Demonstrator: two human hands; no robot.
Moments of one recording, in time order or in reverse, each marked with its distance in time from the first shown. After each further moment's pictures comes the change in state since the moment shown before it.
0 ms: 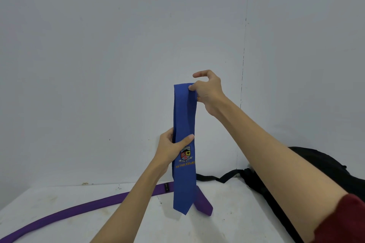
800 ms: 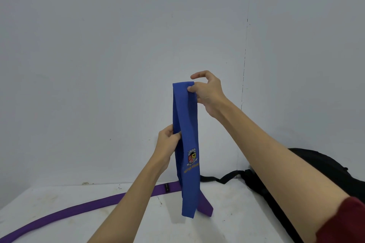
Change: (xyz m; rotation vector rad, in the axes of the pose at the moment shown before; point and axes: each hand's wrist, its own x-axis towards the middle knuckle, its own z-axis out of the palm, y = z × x) left_hand 0.007 0.009 0.001 0.010 0.057 -0.047; right_hand 0.000 0.004 0.002 -0.004 -0.054 -0.020
